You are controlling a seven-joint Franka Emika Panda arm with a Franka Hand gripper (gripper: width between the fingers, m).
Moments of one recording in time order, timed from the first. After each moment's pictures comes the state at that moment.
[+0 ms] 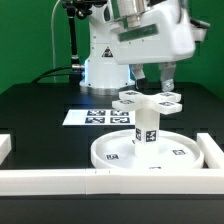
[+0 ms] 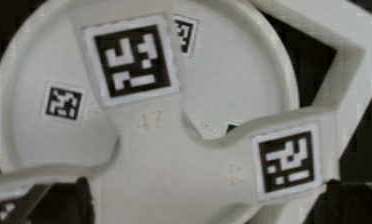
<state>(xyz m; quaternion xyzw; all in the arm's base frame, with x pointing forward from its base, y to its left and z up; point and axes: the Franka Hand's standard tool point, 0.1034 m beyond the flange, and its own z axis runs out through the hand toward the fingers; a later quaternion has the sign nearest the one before) 0.567 0.045 0.127 -0.87 0.48 -0.01 0.11</state>
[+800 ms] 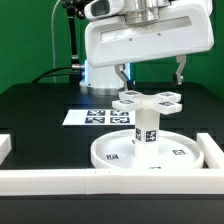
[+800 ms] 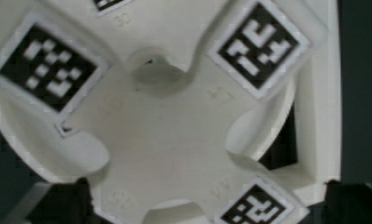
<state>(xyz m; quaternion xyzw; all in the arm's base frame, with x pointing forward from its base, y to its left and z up) 0.565 0.043 0.128 -0.99 0.06 -0.04 0.07</state>
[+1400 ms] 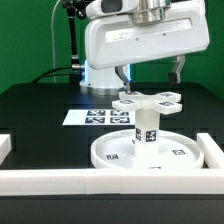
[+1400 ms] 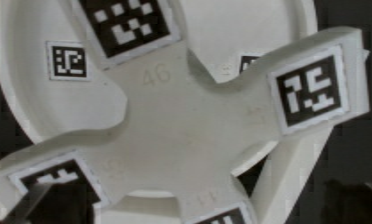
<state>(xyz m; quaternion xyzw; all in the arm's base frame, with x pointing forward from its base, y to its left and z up) 0.564 0.042 0.127 -0.99 -0.12 -0.05 0.06</state>
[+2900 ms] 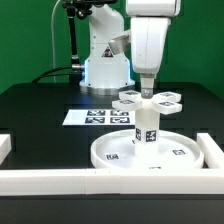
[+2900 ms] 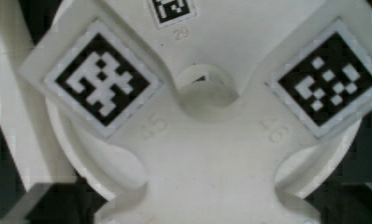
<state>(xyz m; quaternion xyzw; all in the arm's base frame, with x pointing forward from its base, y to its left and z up) 0.557 0.039 0.113 -0.79 -0.61 -0.01 -0.02</state>
